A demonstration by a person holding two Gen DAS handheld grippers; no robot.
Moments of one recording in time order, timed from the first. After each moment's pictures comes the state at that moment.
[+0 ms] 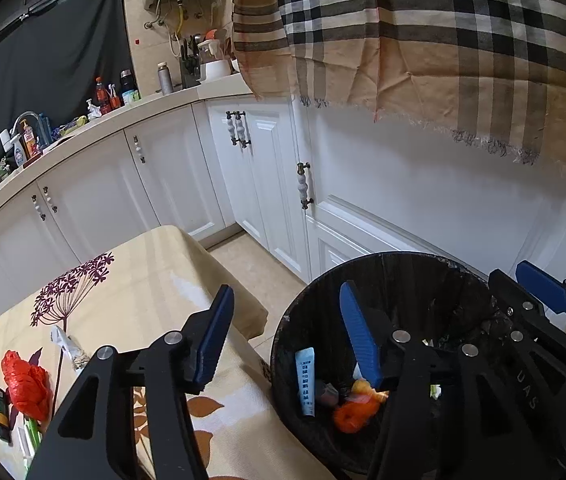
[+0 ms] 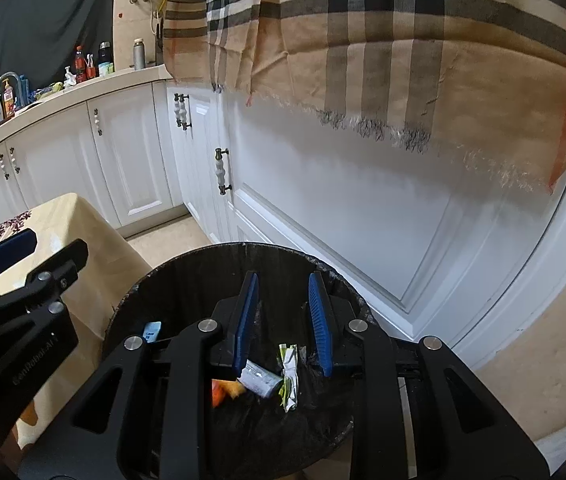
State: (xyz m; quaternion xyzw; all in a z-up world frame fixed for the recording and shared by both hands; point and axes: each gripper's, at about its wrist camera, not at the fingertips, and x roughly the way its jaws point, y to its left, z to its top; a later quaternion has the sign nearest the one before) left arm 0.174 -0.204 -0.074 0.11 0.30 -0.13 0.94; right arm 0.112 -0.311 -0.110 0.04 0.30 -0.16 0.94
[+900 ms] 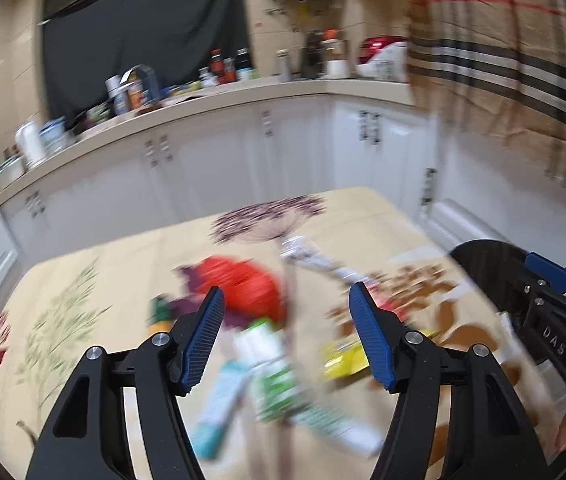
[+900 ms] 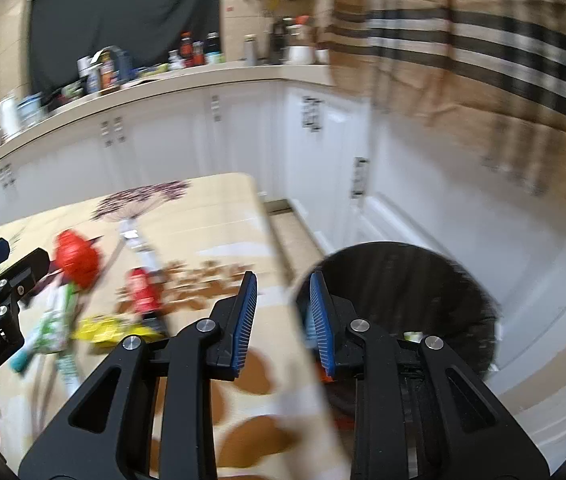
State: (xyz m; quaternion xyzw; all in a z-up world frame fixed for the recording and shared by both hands) left arm 0.079 0.004 -0.043 0.05 0.30 0.03 0.95; right arm 0.075 -0.150 -0.078 0.00 0.31 0.02 0.95
